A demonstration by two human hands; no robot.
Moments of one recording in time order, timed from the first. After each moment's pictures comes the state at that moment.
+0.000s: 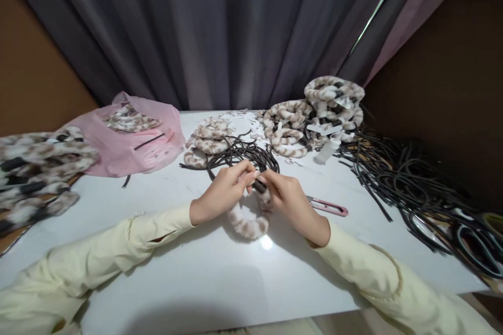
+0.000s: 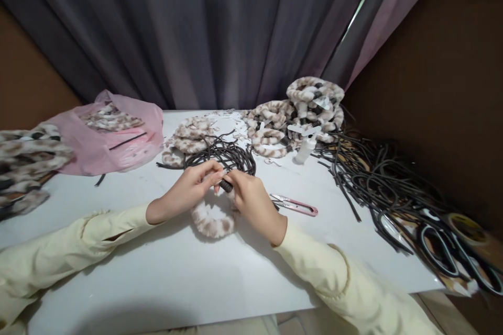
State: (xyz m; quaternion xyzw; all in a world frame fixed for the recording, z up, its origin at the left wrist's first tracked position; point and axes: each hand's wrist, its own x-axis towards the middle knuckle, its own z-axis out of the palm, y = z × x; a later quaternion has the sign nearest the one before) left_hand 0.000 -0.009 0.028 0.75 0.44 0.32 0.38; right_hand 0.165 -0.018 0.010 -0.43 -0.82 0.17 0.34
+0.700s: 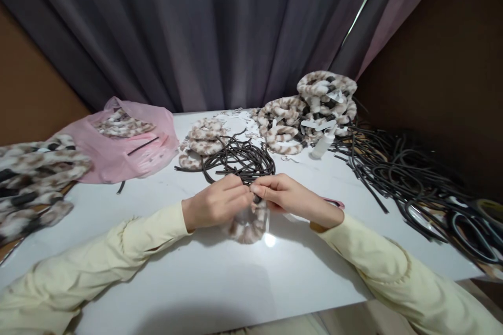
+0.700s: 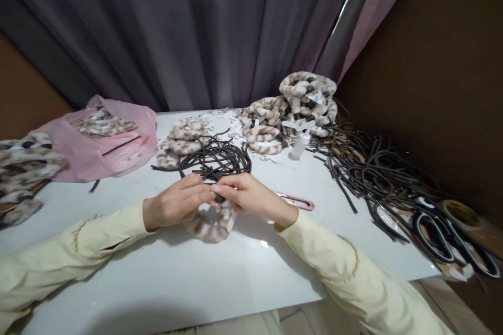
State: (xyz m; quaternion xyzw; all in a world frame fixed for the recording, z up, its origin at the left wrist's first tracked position) left_hand -0.018 -0.008 0.020 0.93 0.15 0.32 0.06; right_hand 0.174 -0.016 0.032 -0.36 -0.67 0.60 0.23
